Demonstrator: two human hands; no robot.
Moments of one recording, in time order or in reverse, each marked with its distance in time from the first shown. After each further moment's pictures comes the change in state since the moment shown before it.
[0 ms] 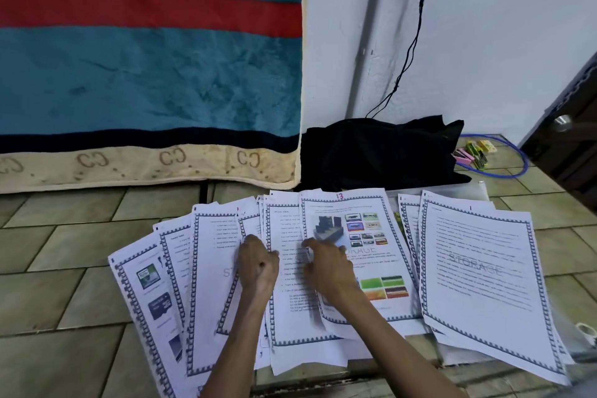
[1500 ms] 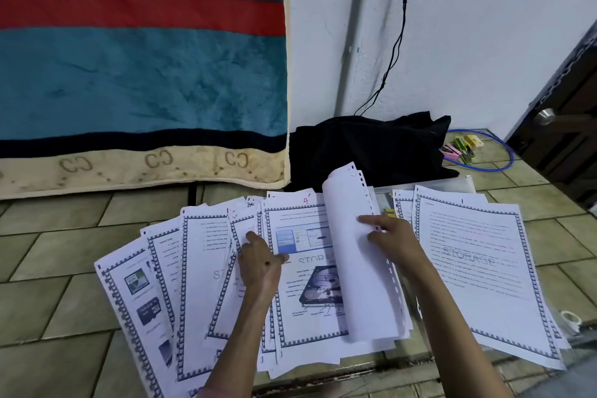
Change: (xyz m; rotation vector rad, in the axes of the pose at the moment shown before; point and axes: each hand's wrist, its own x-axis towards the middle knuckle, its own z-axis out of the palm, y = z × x) left_hand -0.001 0.006 0.021 0.111 -0.056 0.013; right_hand -0.014 0.082 -0.086 0.709 0.209 0.089
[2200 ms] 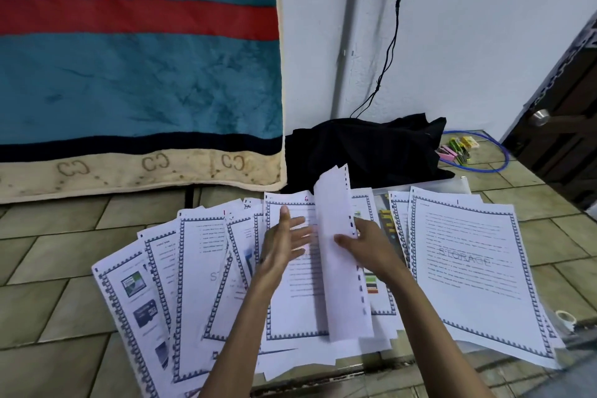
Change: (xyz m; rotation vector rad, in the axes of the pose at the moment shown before) left_hand -0.025 0.047 -0.014 -0.726 -0.397 -0.018; right_hand -0.013 -0.018 0.023 0.031 -0.160 -0.048
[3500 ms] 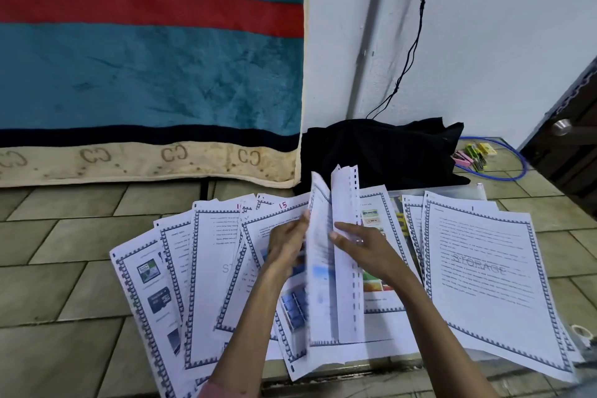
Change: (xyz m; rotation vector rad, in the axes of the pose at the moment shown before) left_hand 0.004 -0.002 -0.010 -0.060 0.048 -0.085; right_hand -0.001 -0.001 0.013 -0.182 -0.099 -0.063
